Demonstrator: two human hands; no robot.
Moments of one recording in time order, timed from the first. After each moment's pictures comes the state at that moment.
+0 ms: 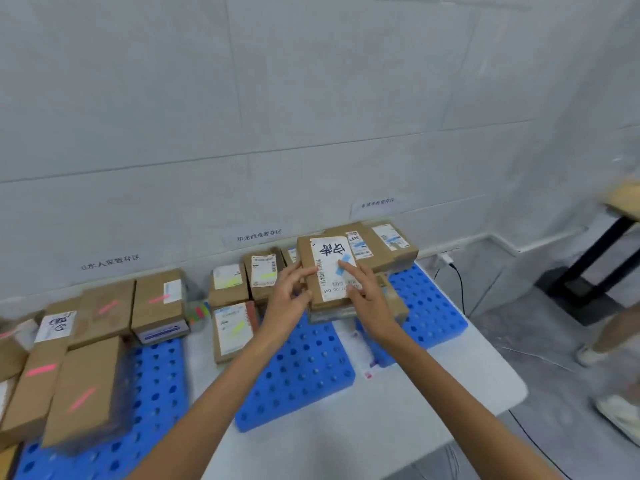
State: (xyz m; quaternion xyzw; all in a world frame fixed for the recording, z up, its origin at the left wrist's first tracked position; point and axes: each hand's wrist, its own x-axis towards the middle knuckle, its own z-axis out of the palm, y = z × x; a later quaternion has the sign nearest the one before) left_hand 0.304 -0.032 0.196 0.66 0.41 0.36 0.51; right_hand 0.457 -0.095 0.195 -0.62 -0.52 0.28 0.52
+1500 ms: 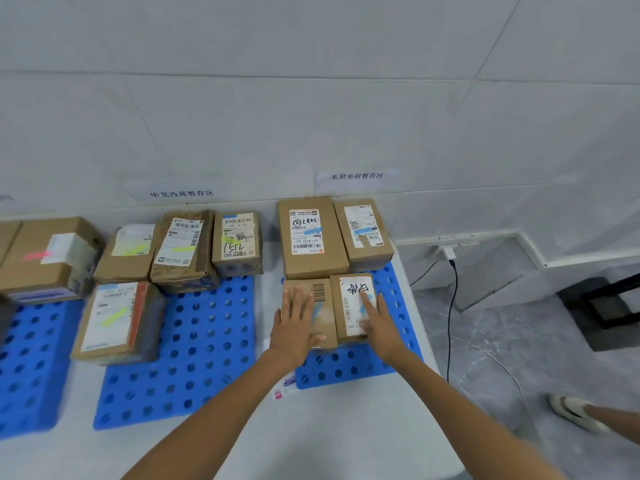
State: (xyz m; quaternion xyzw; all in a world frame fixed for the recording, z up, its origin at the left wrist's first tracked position) left_hand 0.557 0.018 0.013 0.81 0.54 -0.07 0.22; right_hand 0.758 -0.018 0.019 -0.75 -0.58 0.31 0.07
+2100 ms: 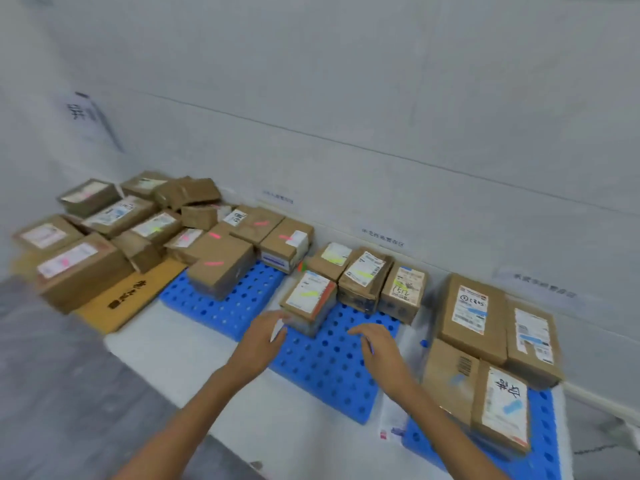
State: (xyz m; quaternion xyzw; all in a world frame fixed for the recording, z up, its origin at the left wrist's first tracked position) left_hand 0.273 -0.135 0.131 0.57 0.74 0.29 0.23; right_hand 0.510 -0.040 0.124 -0.42 -0.83 0.30 0.18
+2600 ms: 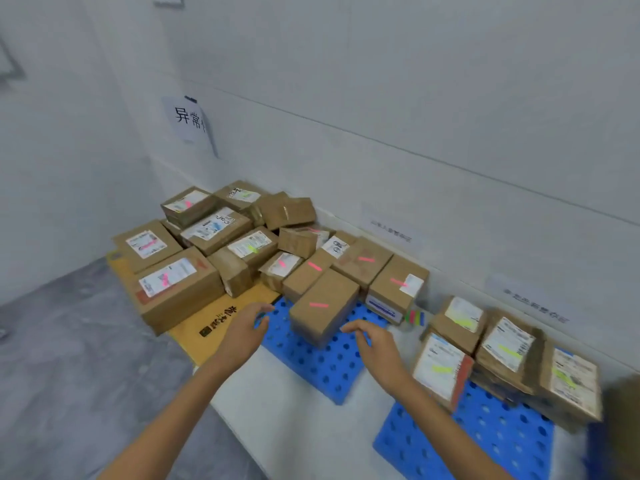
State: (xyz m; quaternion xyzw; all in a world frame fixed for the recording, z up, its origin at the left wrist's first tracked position) left_hand -0.051 -0.141 0.122 0.43 0.81 0.35 0.20; right_hand 0.174 -0.009 0.127 -0.36 -0.81 0.43 0.19
